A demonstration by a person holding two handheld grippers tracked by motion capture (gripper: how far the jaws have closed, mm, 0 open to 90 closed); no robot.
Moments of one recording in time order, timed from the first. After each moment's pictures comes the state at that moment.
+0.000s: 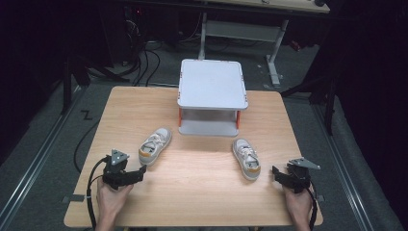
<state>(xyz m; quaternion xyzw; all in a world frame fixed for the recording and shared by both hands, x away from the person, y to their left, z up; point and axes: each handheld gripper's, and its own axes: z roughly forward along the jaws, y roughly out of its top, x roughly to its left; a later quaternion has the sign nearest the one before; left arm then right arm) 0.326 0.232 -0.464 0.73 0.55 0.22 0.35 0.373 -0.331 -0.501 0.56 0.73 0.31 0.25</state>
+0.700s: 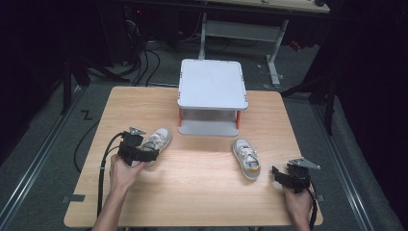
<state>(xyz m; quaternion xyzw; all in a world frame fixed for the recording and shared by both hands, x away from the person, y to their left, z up) 0.398 0.202 -0.439 0.76 0.56 0.17 0.29 0.372 -0.331 -0.501 0.56 0.73 0.31 0.25</state>
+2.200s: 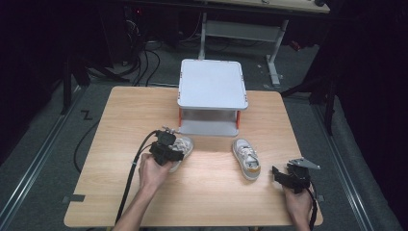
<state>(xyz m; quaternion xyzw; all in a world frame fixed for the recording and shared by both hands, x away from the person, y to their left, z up) 0.405 0.099 -0.426 0.79 0.54 0.16 0.23 0.372 -0.331 -0.501 0.56 0.73 0.31 0.25</state>
